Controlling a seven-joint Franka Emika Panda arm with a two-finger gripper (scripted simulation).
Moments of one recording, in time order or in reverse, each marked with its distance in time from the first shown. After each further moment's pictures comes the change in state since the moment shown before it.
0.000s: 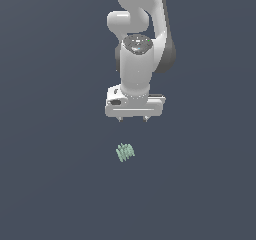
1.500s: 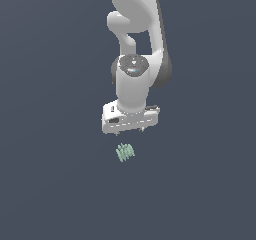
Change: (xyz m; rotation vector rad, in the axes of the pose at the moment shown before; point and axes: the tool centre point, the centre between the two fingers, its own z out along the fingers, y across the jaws) arm 0.035 0.014 0.031 -0.016 -0.005 -0.191
